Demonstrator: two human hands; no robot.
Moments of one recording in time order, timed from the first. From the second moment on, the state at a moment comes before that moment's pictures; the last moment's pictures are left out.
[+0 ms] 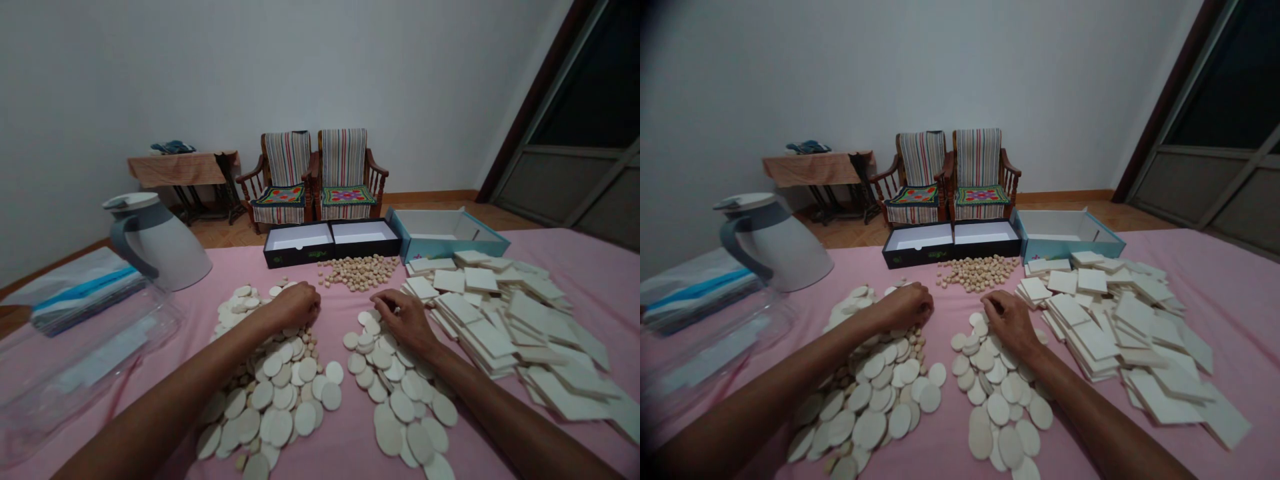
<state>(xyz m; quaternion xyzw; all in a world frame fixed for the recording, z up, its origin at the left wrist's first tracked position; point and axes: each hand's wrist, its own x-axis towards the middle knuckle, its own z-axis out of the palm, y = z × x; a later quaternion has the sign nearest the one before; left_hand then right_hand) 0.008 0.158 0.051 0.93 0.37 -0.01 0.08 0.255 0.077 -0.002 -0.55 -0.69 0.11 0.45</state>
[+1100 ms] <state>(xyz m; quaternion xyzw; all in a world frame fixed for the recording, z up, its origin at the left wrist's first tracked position) -0.049 0.239 0.026 0.83 0.56 0.03 0.05 0.252 0.077 -0.004 -0.54 -0.72 0.13 0.42</state>
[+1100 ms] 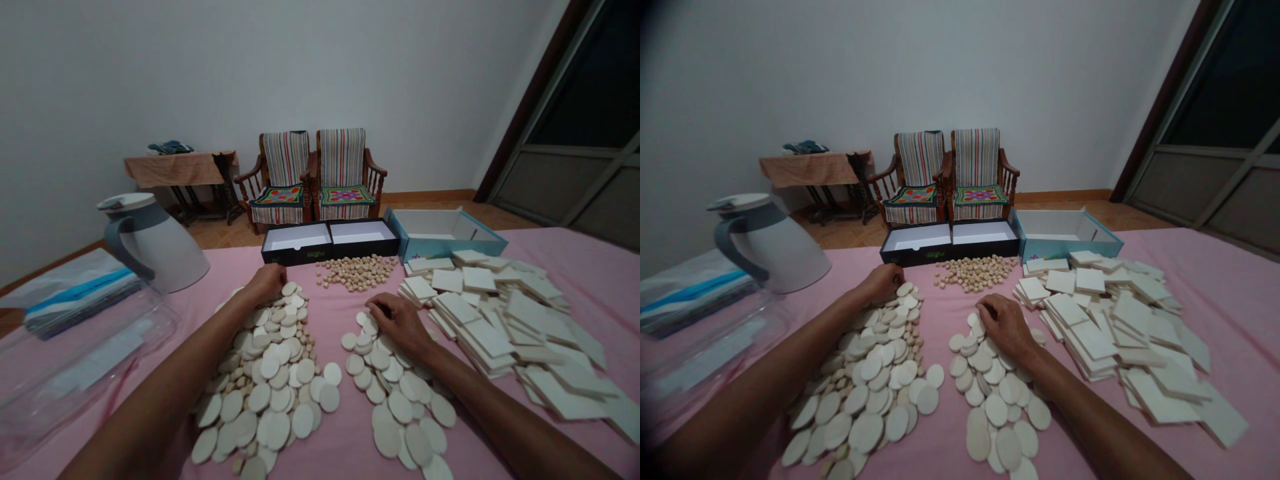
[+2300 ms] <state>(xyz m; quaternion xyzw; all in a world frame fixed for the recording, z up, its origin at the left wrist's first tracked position) -0.046 0.177 0.066 0.92 0.38 0.01 0.13 0.253 0.076 -0.005 -0.55 -0.73 0.12 0.38</state>
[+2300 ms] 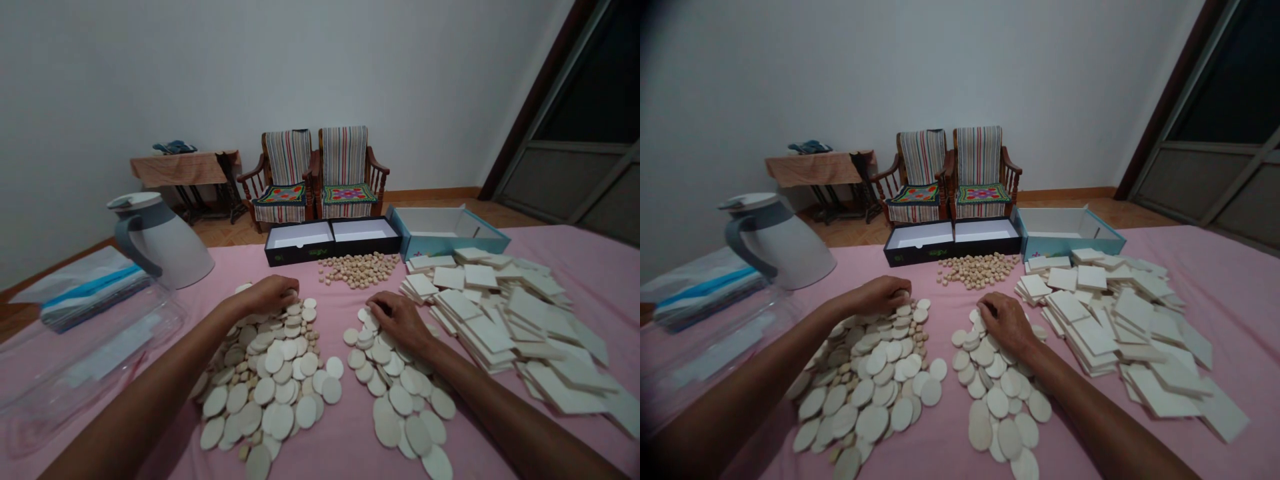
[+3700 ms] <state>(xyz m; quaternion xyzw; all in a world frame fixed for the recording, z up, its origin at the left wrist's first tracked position) 0.015 0.154 0.052 0.92 0.37 0.03 0.14 0.254 0.079 -0.006 -0.55 -0.71 0.14 0.42</state>
